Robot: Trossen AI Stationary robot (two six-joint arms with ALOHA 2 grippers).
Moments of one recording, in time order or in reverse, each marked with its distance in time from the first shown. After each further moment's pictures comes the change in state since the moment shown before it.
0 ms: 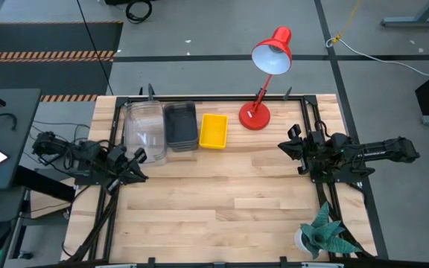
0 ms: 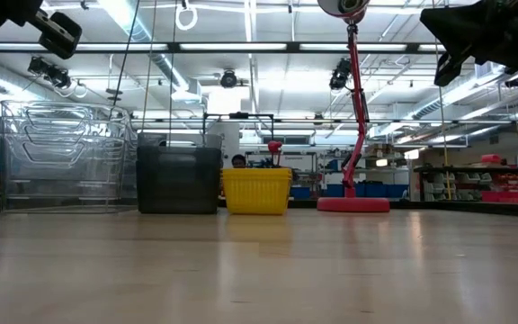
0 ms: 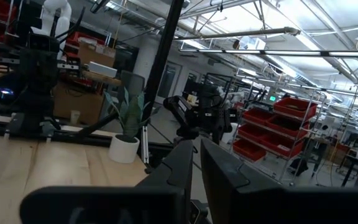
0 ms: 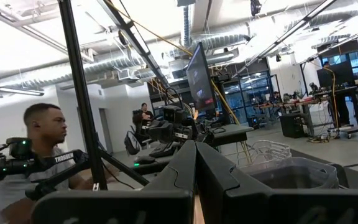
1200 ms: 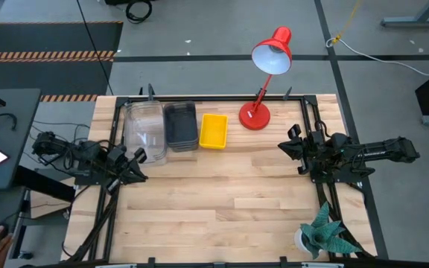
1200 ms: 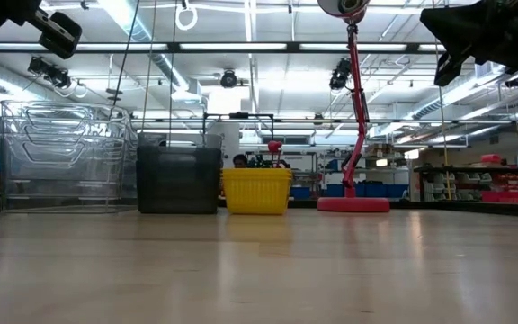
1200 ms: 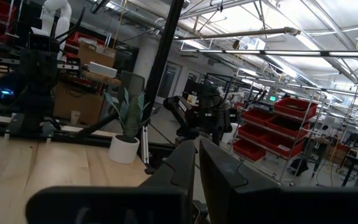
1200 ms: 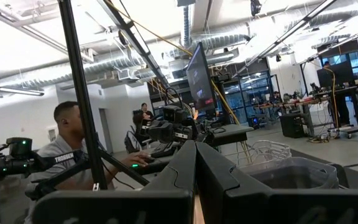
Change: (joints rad) left arm 0.000 0.000 0.000 0.001 -0.001 0.001; right arm 0.000 0.000 0.000 0.000 0.000 0.000
